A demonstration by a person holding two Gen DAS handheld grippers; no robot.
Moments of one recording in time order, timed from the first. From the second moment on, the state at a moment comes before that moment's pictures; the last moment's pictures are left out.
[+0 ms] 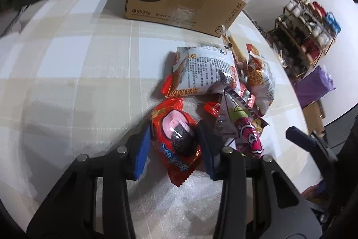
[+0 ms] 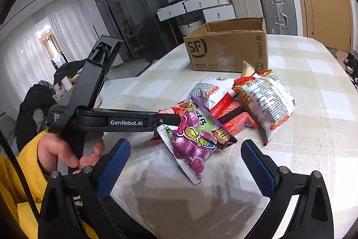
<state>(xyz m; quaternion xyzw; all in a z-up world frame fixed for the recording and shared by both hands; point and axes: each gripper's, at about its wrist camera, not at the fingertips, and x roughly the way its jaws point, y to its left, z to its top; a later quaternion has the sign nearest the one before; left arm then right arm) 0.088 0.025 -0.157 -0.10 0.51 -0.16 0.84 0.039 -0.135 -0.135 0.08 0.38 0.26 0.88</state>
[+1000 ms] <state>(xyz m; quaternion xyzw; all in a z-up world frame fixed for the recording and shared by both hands) 0.064 0.080 -0.155 -0.15 0.49 -0.20 0.83 0.057 -0.104 -0.146 0.03 0.41 0.24 0.88</state>
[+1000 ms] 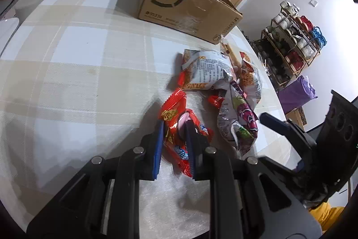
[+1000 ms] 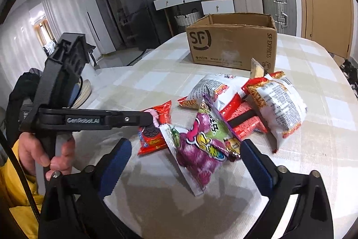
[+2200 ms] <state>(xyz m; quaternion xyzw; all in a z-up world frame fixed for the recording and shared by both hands) 0.045 0.078 -0.135 -0.09 0.49 -0.18 0.85 0.057 -0.107 -0.156 0.06 0.41 0.28 0.87</state>
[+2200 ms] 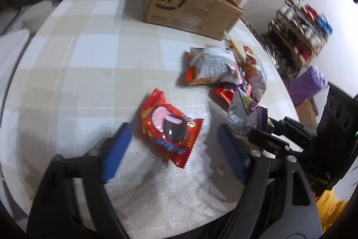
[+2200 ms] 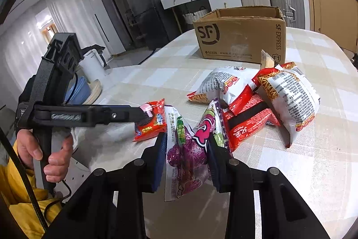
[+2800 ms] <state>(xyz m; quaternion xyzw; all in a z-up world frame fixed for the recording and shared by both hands) 0.057 0.031 -0.146 0.10 0.50 -0.22 0.83 0.057 -0.120 -0.163 0.09 0.40 0.28 0.87</state>
